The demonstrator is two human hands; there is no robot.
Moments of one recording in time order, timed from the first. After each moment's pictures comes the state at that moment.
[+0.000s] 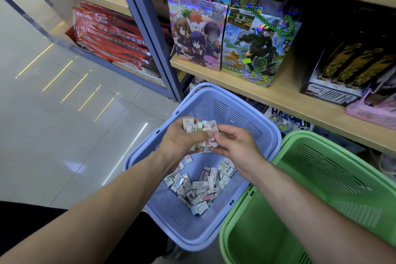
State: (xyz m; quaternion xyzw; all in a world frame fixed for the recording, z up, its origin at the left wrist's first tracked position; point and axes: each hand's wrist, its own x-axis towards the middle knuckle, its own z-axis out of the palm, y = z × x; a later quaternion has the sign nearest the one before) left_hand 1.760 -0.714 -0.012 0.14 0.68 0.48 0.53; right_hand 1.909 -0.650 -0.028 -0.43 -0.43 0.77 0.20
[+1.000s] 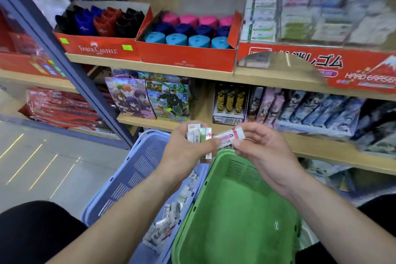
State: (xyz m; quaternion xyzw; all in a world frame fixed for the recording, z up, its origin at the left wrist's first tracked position) left_hand 1.928 -0.677 0.147 0.34 0.59 0.51 0.52; right_hand 2.108 -0.639 0.141 -0.45 -0.45 0.66 0.40
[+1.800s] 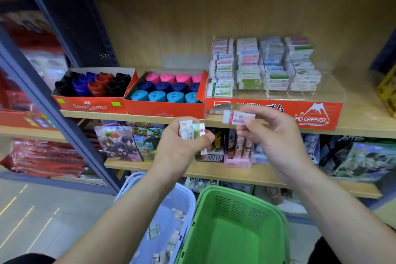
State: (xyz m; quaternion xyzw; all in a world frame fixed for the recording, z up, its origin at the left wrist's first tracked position) left_hand 1.952 -0.641 0.236 0.46 0.55 0.53 0.45; right_hand 2.146 -0.610 0.247 -0.42 -0.54 0.49 0.54
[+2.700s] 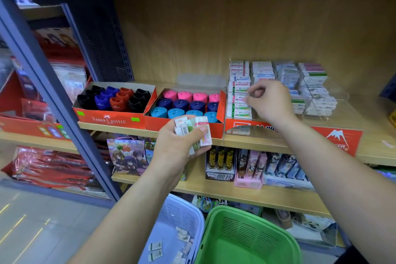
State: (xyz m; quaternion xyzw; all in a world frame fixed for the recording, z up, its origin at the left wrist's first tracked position) left_hand 1.912 -0.624 0.270 0.32 0.48 0.63 0.52; right_hand 2.110 -0.478 0.290 -0.55 -0.71 0.13 0.42
